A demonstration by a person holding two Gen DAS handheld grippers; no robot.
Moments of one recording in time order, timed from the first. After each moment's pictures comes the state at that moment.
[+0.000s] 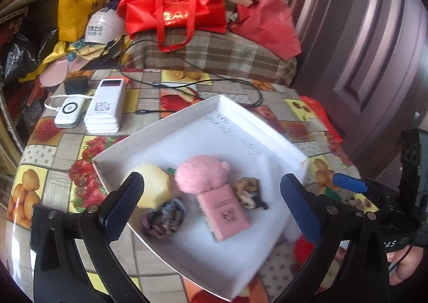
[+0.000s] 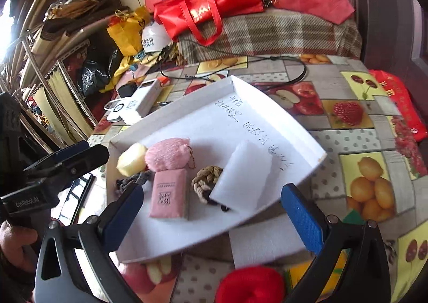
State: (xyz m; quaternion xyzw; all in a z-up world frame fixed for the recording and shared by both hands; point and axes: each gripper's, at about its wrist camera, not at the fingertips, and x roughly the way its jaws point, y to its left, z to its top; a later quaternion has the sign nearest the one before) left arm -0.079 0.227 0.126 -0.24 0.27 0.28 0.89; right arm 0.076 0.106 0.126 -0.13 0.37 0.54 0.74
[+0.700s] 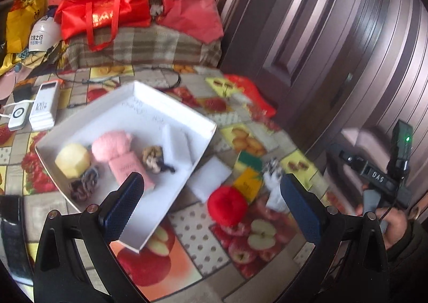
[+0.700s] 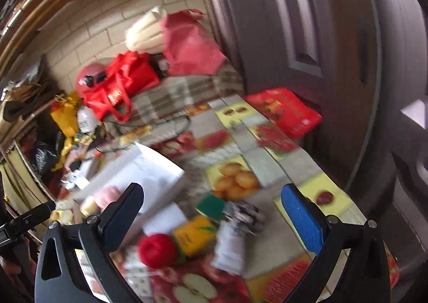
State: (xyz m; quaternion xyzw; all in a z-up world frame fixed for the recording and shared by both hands) left arm -0.065 0.127 0.147 -0.21 0.30 0.13 0.92; right arm 0.098 -0.088 0.173 0.01 0.30 0.35 0.88
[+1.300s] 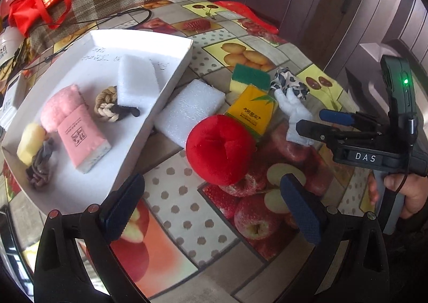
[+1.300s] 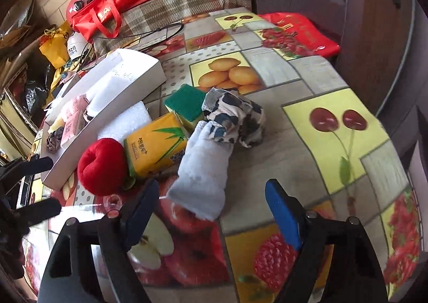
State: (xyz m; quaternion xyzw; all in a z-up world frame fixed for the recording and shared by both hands) left arm 0.007 0.078 0.062 -0.12 0.46 0.10 0.87; right arm 0.117 -0.068 0.060 -0.09 0.44 0.38 0.81
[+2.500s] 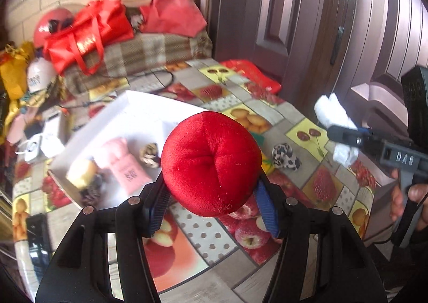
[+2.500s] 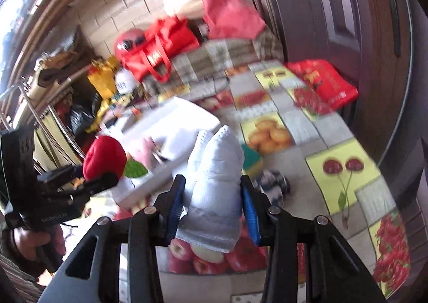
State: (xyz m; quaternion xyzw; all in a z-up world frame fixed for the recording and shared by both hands) left arm -0.061 0.063 0.153 -0.09 0.32 0.16 0.93; right arm 0.071 -0.100 0.159 -0.02 0.34 0.47 0.81
